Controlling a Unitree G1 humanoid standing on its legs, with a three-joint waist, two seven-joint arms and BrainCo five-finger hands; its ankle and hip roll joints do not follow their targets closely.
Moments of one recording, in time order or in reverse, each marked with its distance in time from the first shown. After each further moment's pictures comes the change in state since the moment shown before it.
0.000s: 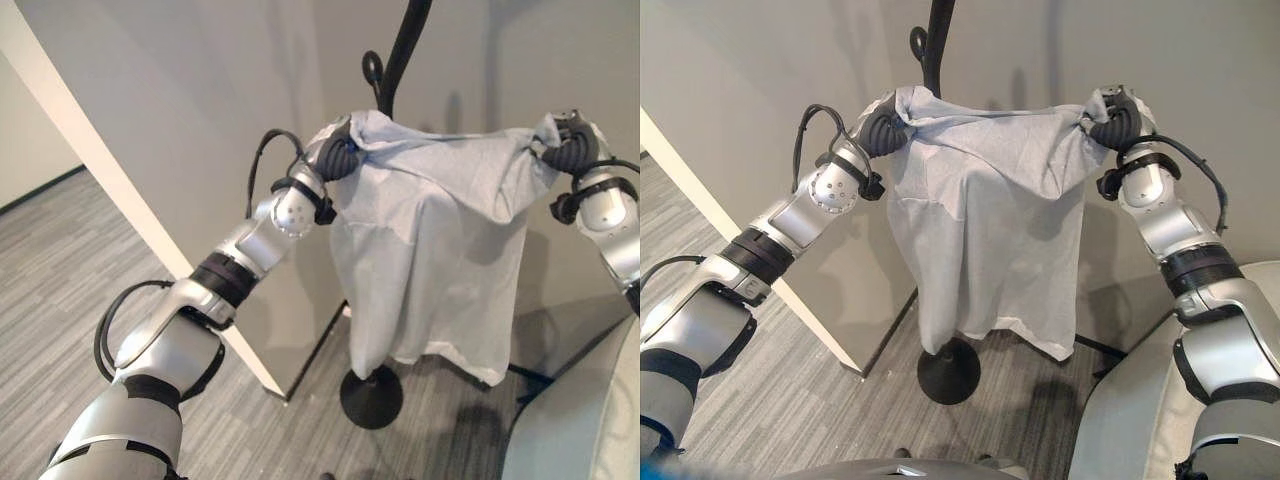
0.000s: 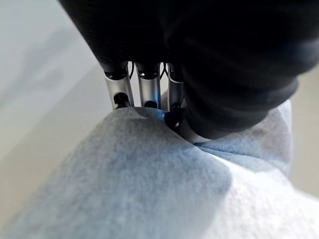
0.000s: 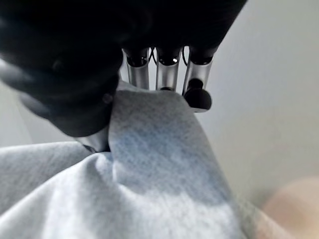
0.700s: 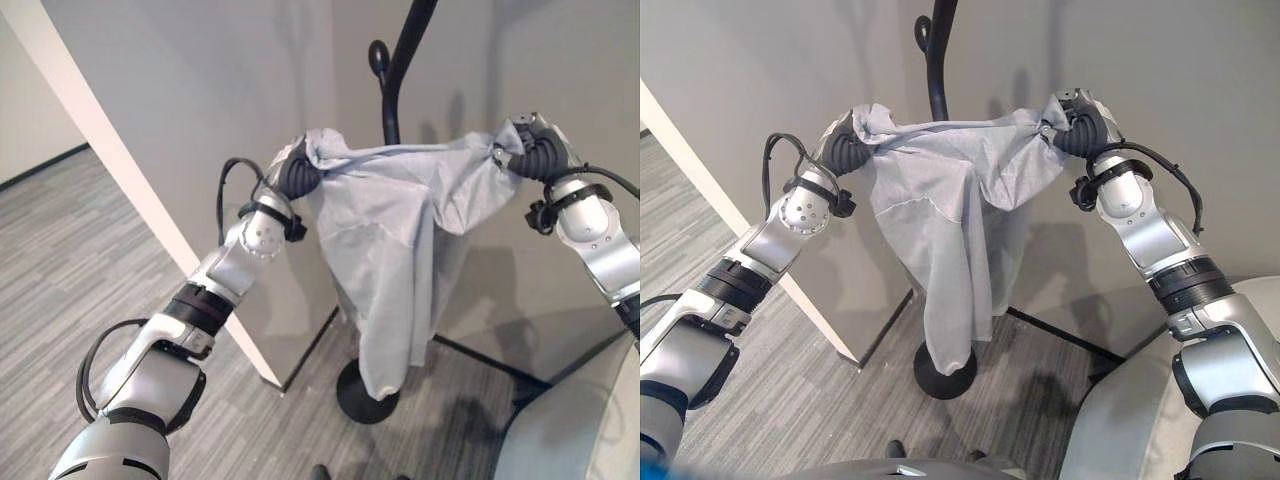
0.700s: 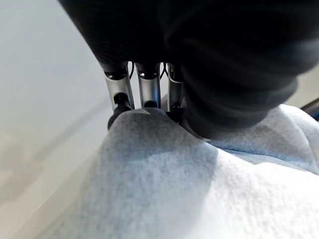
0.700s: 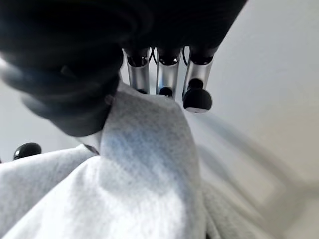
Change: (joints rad) left arm 0.224 0.064 0.178 -0.123 0.035 0.015 0.013; right arm 0.114 -0.009 -0.070 -0.280 -0.034 -0.030 0.075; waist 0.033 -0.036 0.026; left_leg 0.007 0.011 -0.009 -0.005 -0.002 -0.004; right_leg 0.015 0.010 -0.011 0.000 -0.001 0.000
